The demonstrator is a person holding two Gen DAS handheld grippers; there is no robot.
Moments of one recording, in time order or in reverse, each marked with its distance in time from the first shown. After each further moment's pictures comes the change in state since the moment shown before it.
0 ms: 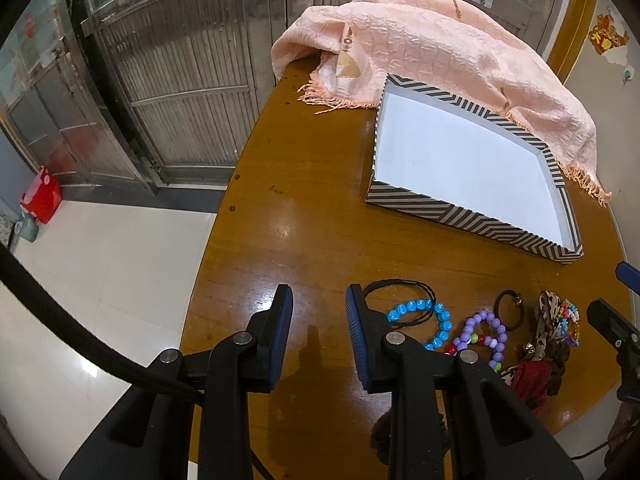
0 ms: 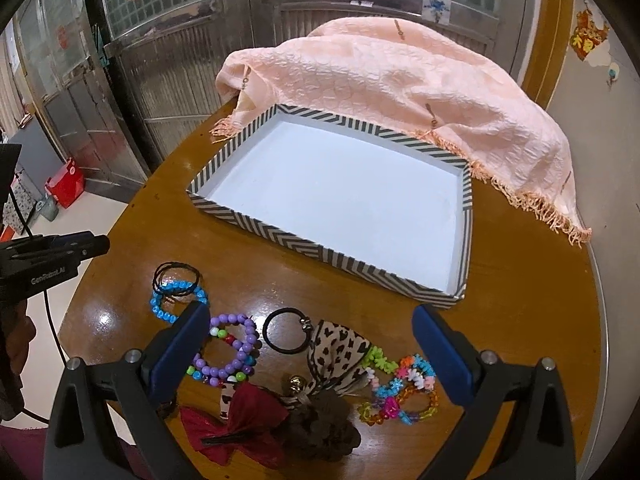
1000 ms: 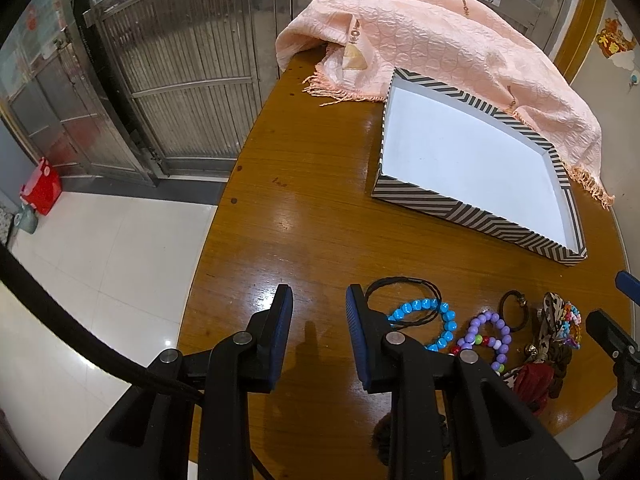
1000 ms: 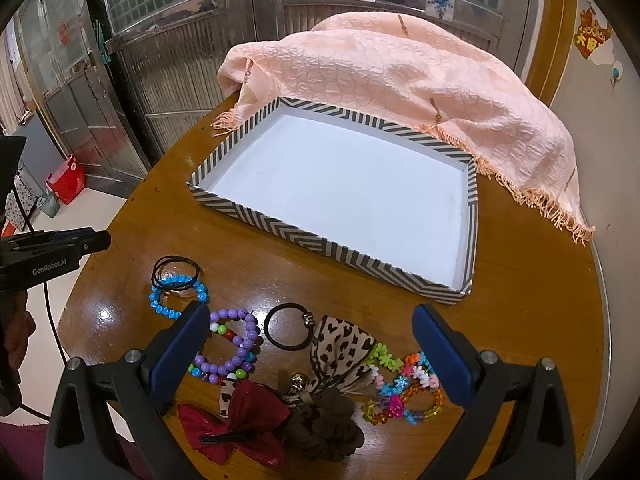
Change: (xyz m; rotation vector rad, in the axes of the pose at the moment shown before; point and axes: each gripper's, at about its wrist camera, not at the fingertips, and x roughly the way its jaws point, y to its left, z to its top) left arm 0.008 0.004 0.000 -0.030 0.000 -0.027; right arm 0.005 0.001 -0.002 -0.003 0.014 0.002
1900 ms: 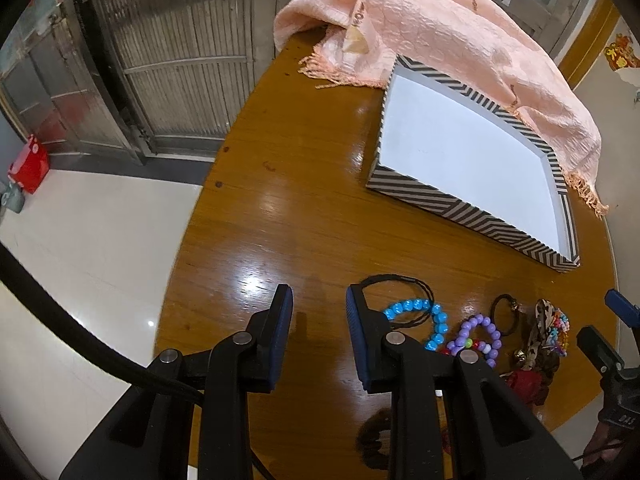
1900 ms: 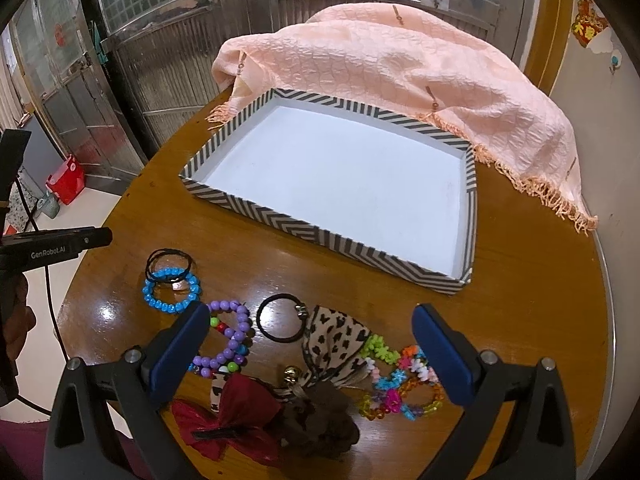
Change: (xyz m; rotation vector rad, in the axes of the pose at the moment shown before) left arm 0.017 0.002 0.007 -0.047 0.058 -0.064; right arm 0.003 -0.013 -0.005 0.018 0.016 -0.006
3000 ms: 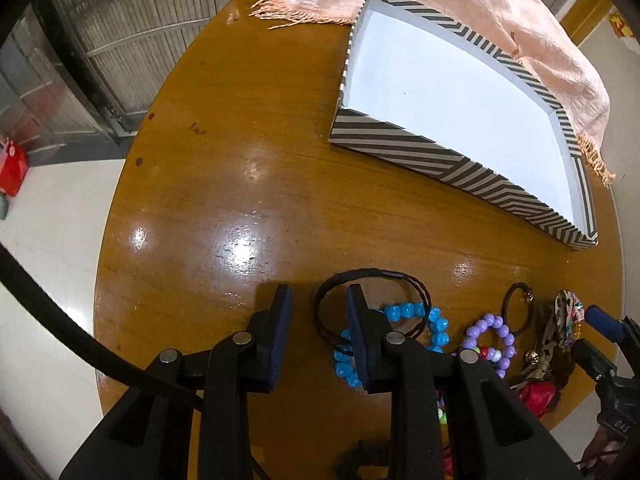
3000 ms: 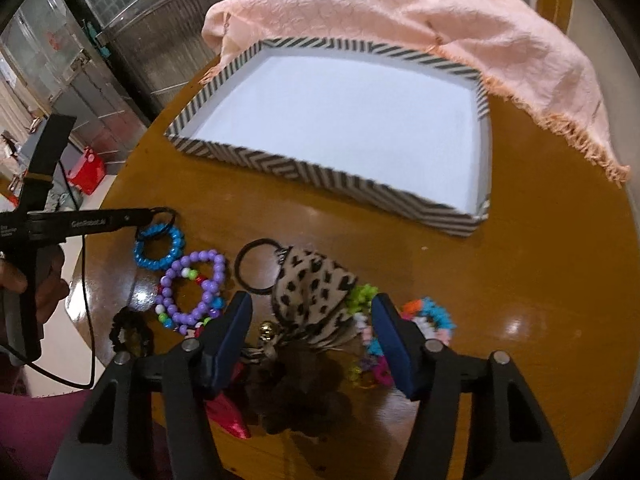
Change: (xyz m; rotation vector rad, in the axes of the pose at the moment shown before) left arm 0.063 -0.034 0.011 0.072 0.165 -0.002; right arm 0.039 -0.034 -0.027 0.044 0.164 0.151
